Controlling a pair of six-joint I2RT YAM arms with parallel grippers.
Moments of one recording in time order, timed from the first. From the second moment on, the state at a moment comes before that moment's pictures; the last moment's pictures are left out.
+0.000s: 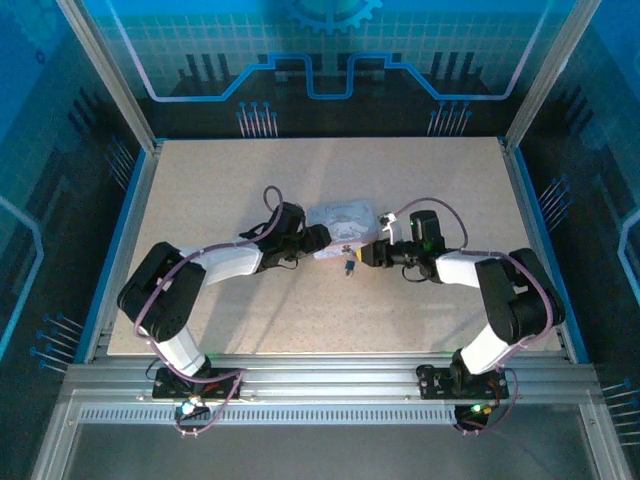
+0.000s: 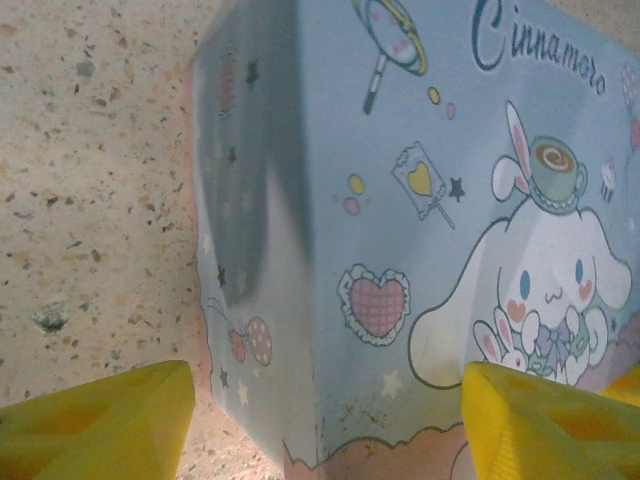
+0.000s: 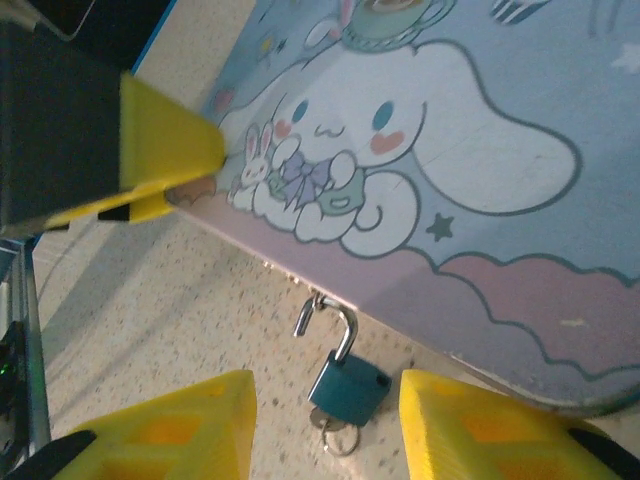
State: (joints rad) left arm -0.55 1.69 0.90 0.00 0.11 -0.90; right arm 0.27 1.62 0.63 0.30 -0.74 0.24
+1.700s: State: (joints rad) left arm -0.63 1.65 0.83 0.05 0.05 -0.99; right arm 0.28 1.86 0.45 0.90 -0.79 0.60
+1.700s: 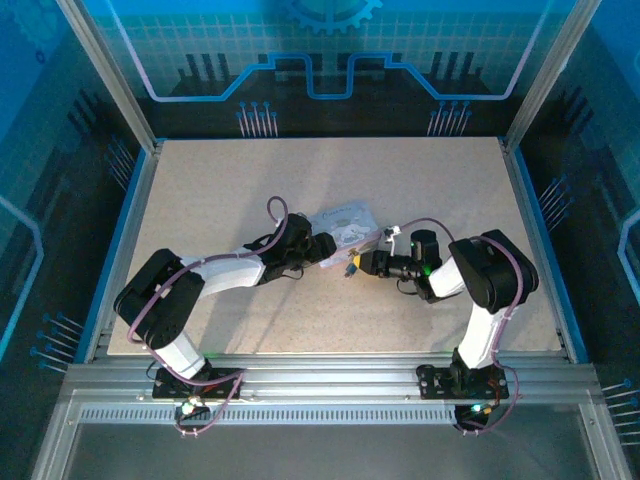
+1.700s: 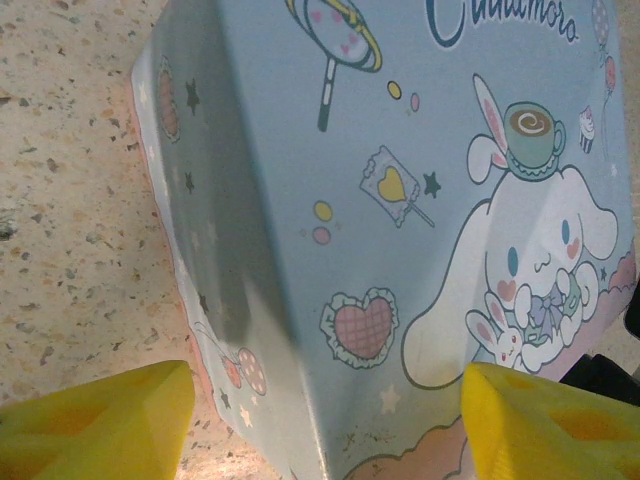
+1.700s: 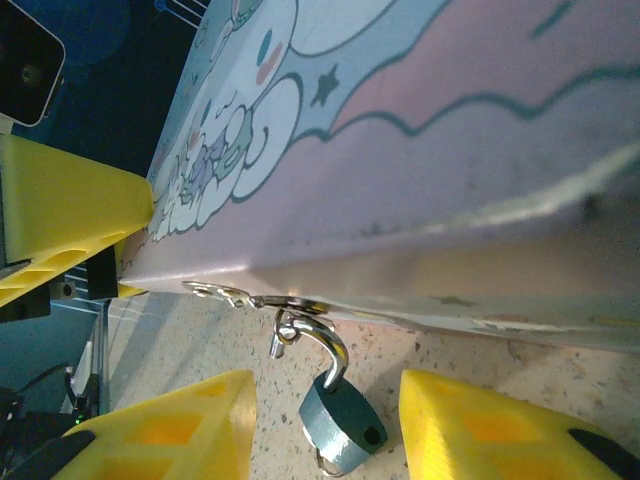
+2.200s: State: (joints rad) left arm -0.64 1.64 0.83 0.05 0.02 -1.01; right arm 0.31 1.91 0.48 0.95 -0.79 0.63
